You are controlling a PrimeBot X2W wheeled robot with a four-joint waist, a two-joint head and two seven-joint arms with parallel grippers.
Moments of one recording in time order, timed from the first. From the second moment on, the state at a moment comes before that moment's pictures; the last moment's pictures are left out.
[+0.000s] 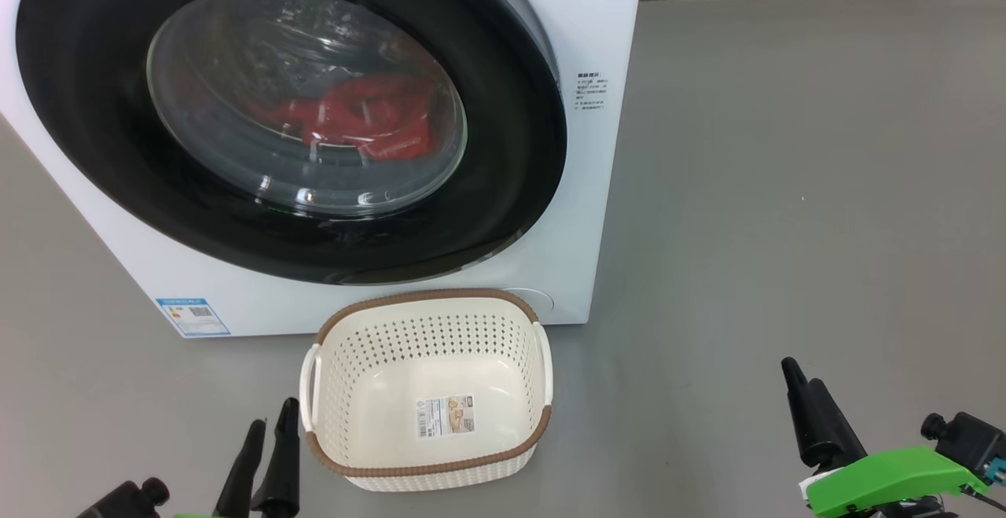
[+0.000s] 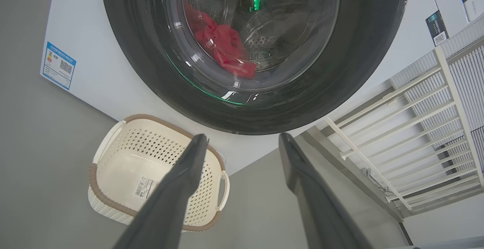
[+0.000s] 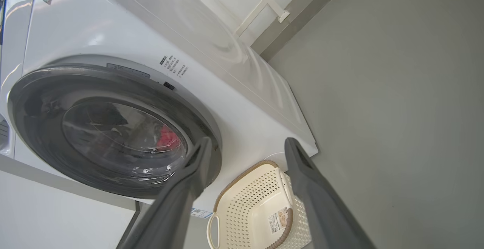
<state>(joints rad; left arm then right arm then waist) 0.00 0.03 0.01 0.21 -0.87 -0.09 -0.06 0.00 -0.03 -0.04 0.31 1.01 0.13 -0.06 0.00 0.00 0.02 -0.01</state>
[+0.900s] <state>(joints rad) 0.02 0.03 0.00 0.19 -0.55 -0.09 -0.14 0.00 -0.03 -0.01 0.32 0.74 0.13 -0.14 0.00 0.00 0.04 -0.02</state>
